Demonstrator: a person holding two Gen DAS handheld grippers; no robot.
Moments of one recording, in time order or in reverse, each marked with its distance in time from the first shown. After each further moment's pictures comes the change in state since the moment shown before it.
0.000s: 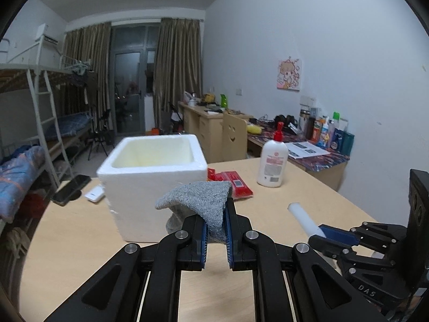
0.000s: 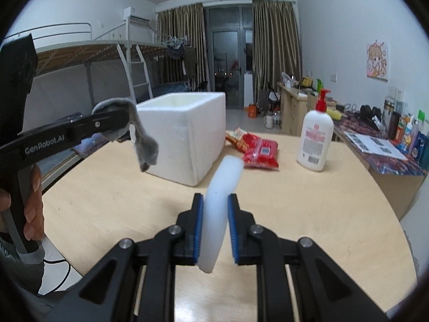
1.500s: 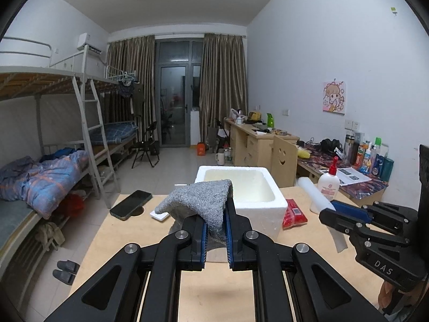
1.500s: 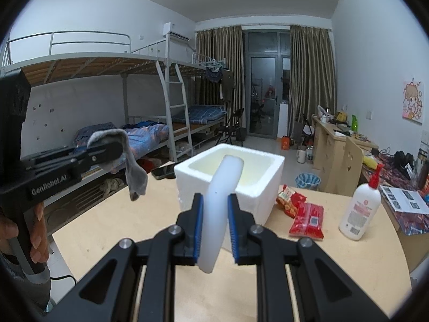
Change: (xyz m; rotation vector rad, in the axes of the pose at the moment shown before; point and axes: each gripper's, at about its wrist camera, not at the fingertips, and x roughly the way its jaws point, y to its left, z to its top) left arm -0.044 0.067 0.040 -0.062 -0.086 0.244; right arm 0.030 0.052 0.086 -0.112 -0.130 0.162
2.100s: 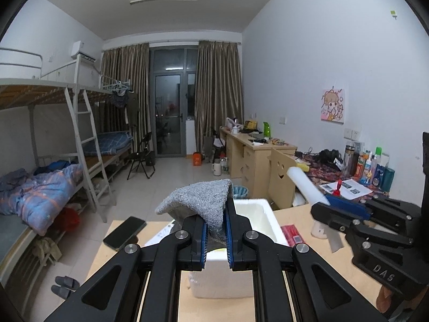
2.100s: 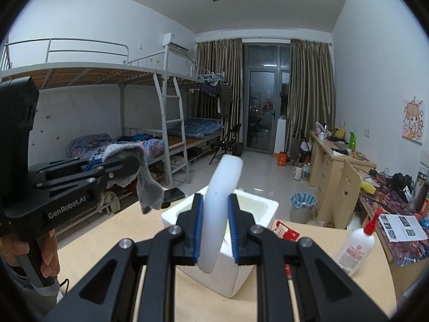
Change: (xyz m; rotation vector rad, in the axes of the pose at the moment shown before) left arm 0.039 -0.001 0.057 0.020 -0.041 -0.022; right arm 0.022 -0.007 0.059 -0.029 -0.064 -0.017
